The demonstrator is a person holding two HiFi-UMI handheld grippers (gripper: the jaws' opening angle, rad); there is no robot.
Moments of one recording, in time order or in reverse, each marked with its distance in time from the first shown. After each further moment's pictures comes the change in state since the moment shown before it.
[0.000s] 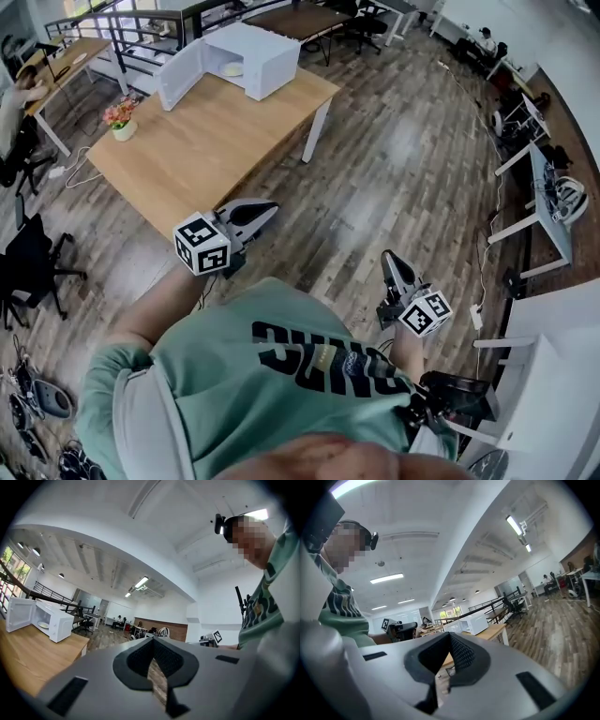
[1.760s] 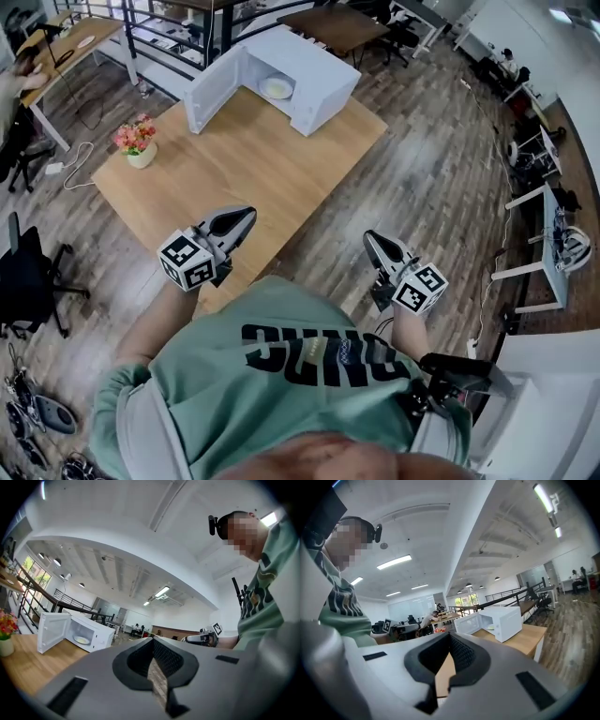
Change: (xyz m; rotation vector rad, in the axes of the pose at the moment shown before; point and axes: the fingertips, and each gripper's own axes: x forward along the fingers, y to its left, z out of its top) left arm -0.130 0.348 0.063 -0.044 -0.111 0.201; right arm 0.421 0.052 0.021 -0.096 0.186 0.217
